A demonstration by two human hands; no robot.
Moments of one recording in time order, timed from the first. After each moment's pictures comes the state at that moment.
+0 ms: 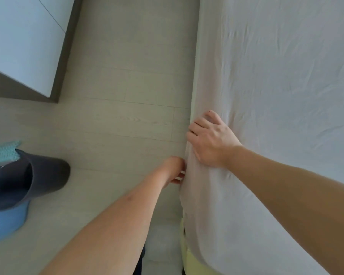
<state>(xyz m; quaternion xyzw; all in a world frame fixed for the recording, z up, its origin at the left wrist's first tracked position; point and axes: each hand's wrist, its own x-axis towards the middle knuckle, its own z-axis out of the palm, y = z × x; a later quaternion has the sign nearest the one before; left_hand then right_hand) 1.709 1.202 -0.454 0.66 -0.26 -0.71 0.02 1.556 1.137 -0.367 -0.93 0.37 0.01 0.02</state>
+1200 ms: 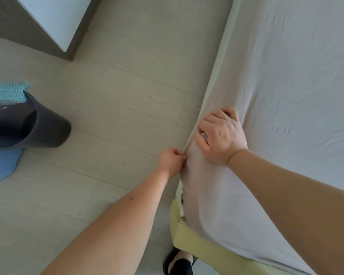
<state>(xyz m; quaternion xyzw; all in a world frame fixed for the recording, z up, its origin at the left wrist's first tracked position) 1.707 1.290 -0.489 0.75 -0.24 -0.58 0.20 1.570 1.200 -0.371 -0.91 0.42 -0.03 0.04</state>
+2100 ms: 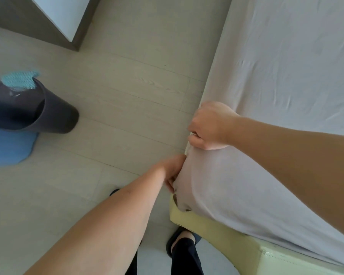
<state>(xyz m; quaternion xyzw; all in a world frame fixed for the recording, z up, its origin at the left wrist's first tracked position) 1.683 1.340 -0.435 0.65 -0.24 -0.72 -0.06 1.566 1.206 -0.358 -0.97 0.15 0.19 0.03</state>
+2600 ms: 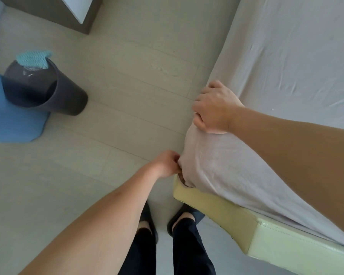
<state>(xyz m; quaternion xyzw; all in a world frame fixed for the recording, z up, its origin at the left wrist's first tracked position) 1.700 1.403 -0.440 0.68 -0.42 -0.60 -0.03 1.567 1.220 -0.357 -0.97 0.22 0.15 -0.01</state>
